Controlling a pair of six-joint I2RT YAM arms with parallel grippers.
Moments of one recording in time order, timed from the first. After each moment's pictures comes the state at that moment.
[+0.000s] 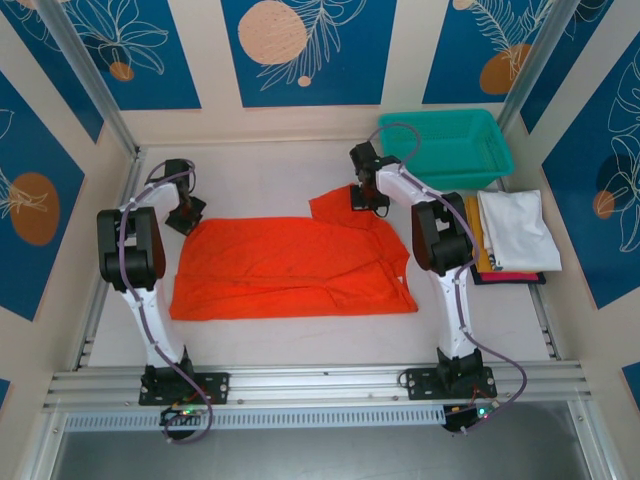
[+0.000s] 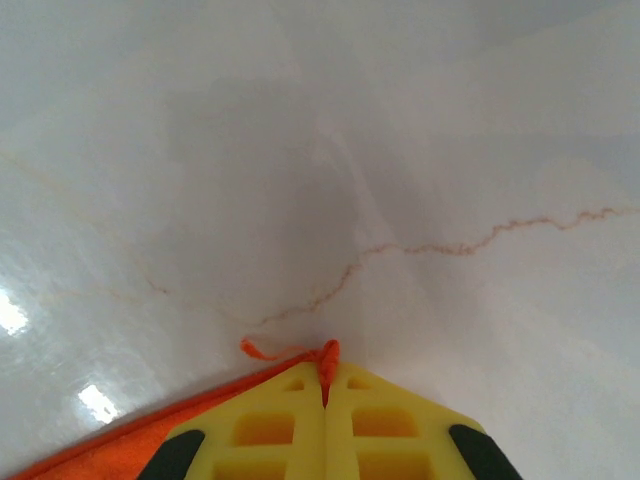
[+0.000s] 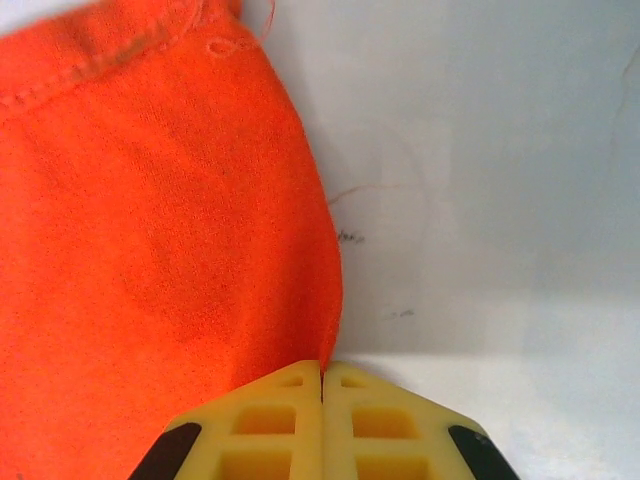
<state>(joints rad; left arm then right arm) 0.07 2.05 1.46 -0.67 -0.05 -0.99 0.35 2.29 1.88 -0.84 0.10 0.26</state>
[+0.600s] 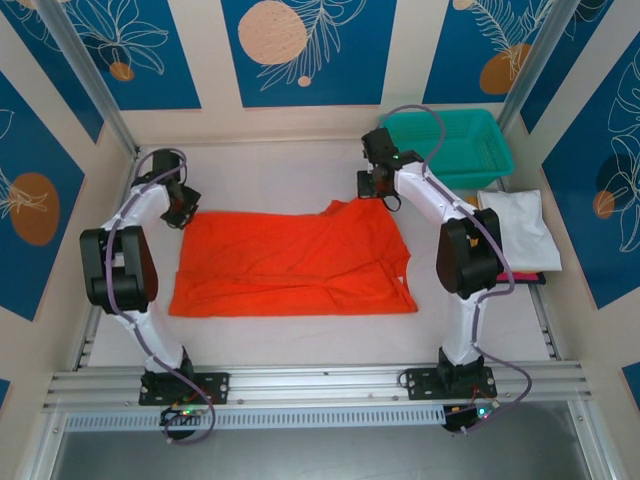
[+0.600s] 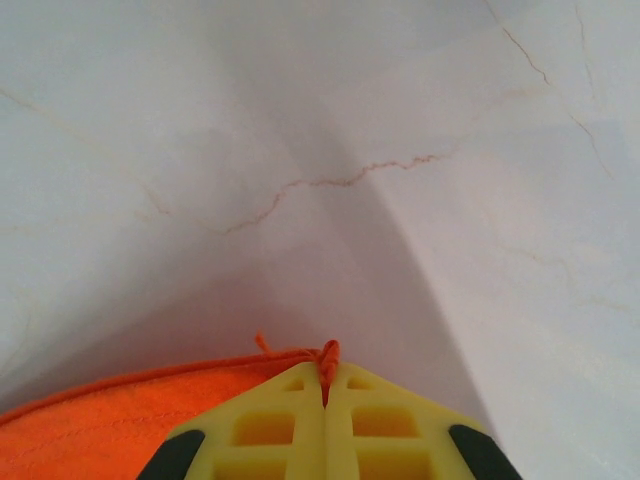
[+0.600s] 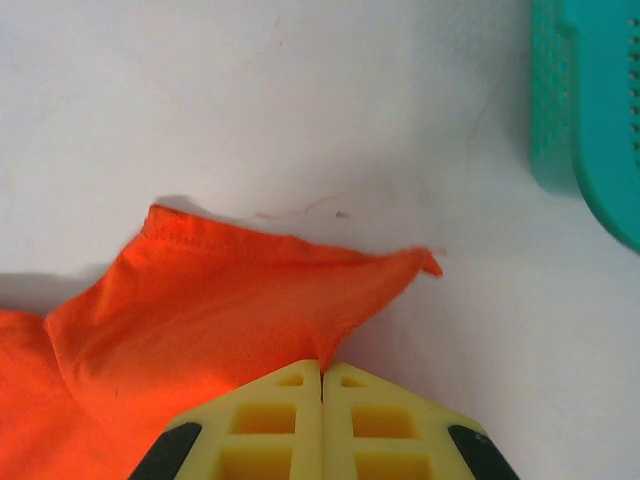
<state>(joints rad) 0.07 1.83 1.38 -0.67 0.00 -0.96 0.36 1.97 1.68 -0.77 0.10 0.25</state>
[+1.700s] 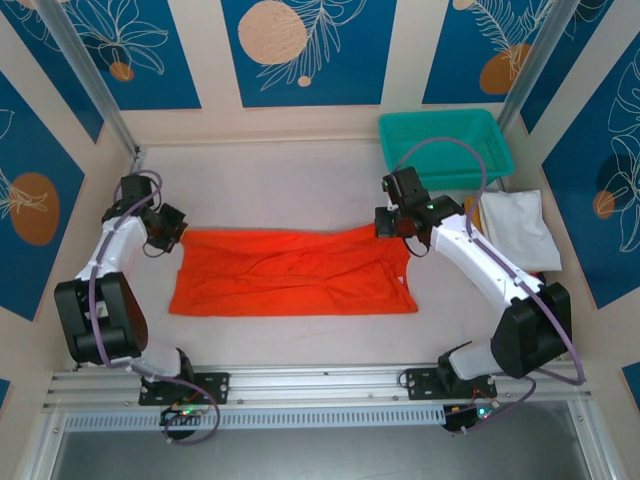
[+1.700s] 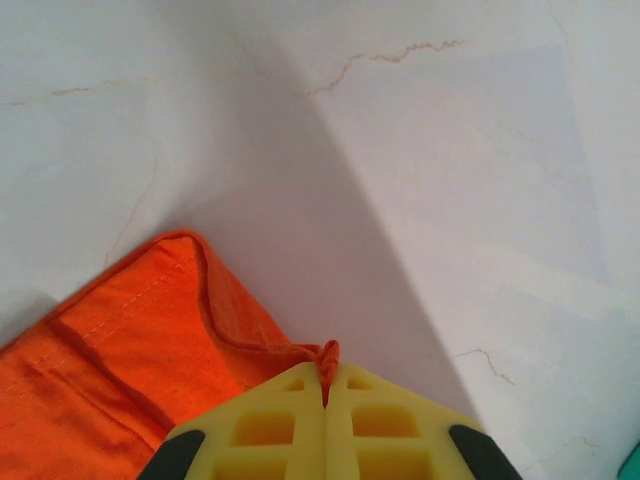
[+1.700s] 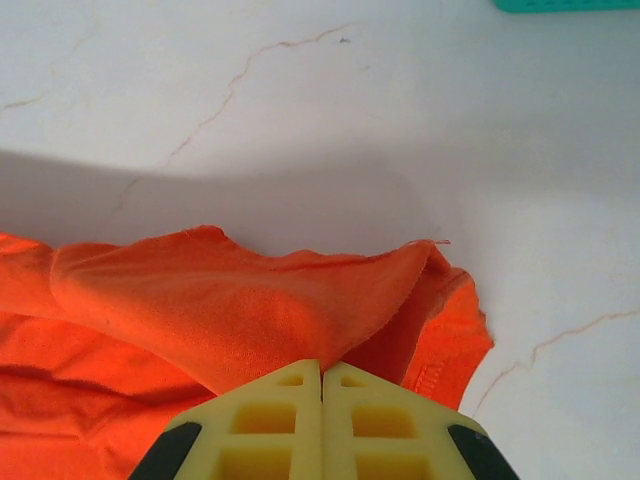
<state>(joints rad) 0.21 1.49 1.08 -0.66 0.24 -0.88 0.43 1.39 1.18 -0.78 0.11 0.33</state>
